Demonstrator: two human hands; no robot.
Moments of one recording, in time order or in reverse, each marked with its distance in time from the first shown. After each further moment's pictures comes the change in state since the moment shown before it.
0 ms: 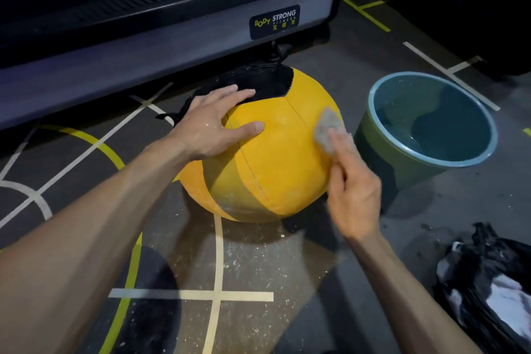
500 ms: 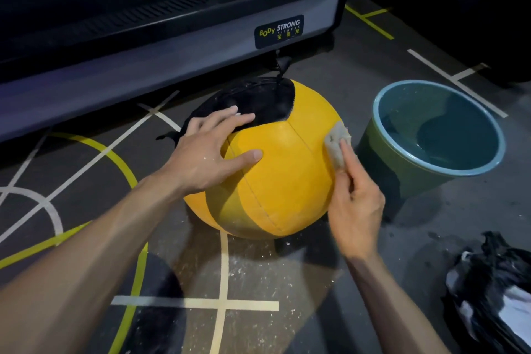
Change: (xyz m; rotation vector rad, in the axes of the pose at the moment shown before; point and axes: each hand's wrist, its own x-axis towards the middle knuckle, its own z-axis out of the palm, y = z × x) left_hand -0.034 -0.009 0.007 0.061 0.041 0.070; right_hand -0.008 -0.031 0.005 0.207 0.133 0.293
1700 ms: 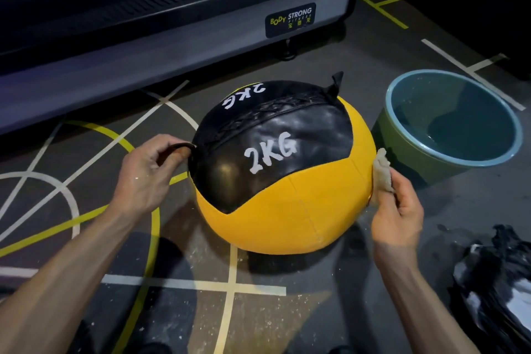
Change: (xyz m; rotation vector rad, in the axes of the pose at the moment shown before) left_hand -0.072 -0.067 -0.003 -0.347 0.418 -0.106; right_hand -0.014 0.048 -0.036 0.212 0.125 0.284
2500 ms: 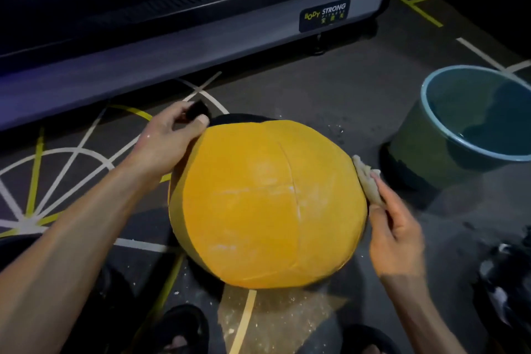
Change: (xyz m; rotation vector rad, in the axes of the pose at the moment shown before) left_hand -0.012 0.038 -0.056 -0.104 -0.056 -0.389; right_hand -0.083 -0.031 -0.002 -0.159 -0.322 -0.057
